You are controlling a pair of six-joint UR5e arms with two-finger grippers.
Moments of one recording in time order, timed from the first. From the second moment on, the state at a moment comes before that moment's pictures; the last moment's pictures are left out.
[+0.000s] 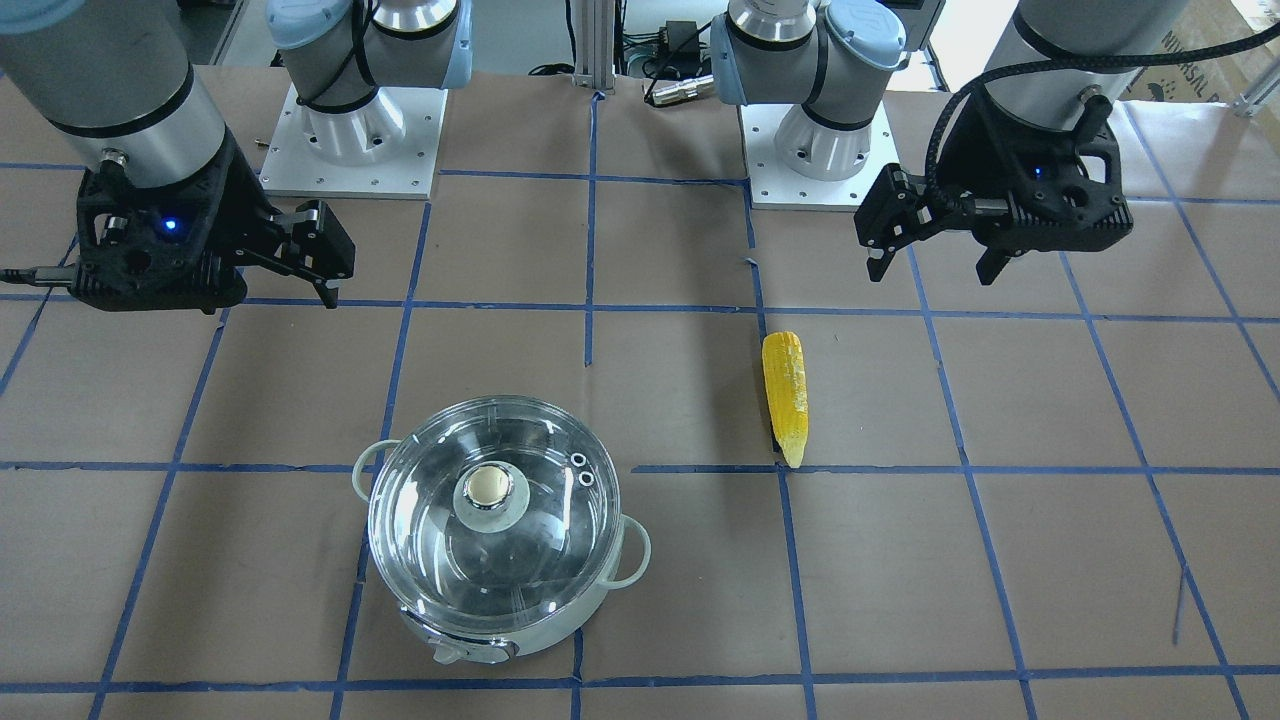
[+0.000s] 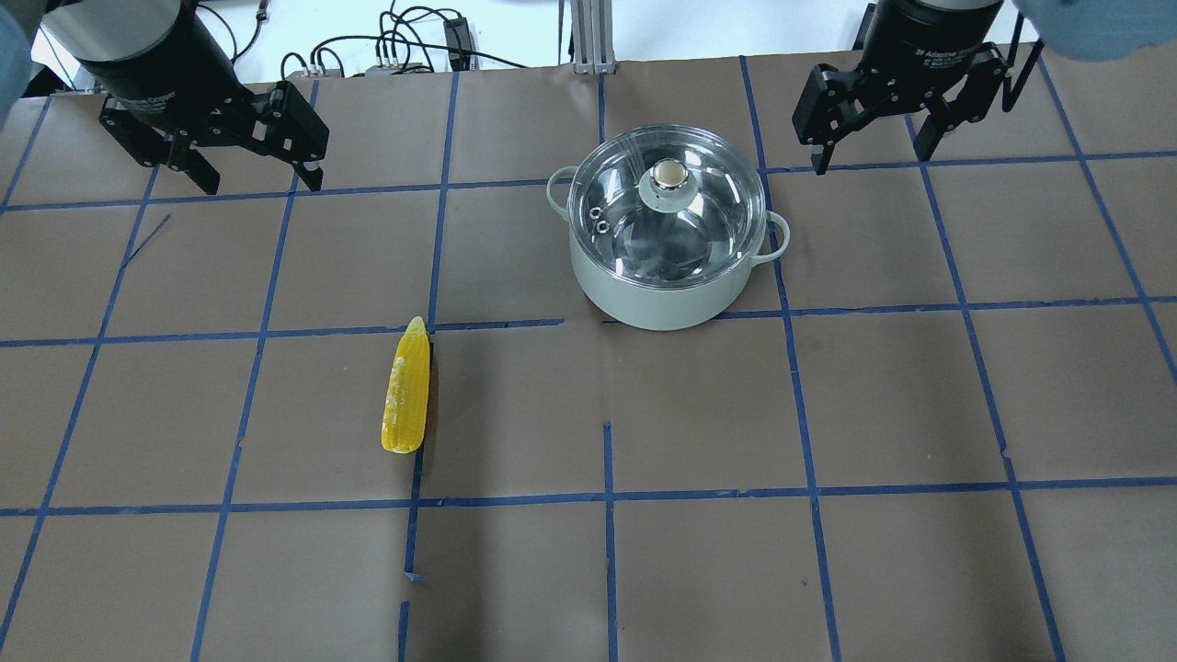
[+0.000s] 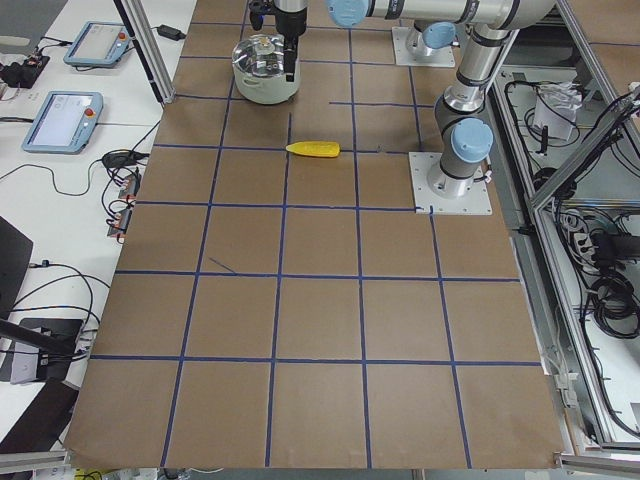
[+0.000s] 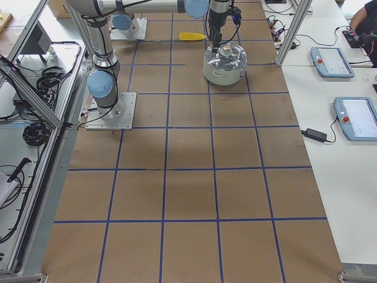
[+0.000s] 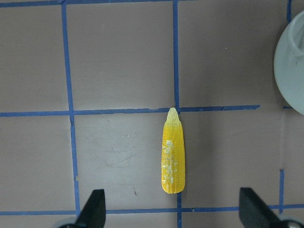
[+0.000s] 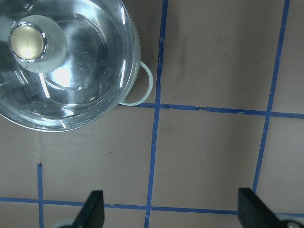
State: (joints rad) left arm -1.50 -1.60 -1.48 -1.59 1.57 0.09; right arm 1.57 -1.43 1.40 -1.50 -1.59 -0.08
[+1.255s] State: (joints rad) left arm -1.50 -1.61 -1.48 -1.60 1.57 0.09; right arm 1.58 -1.42 1.38 -1.52 -1.59 -0.05
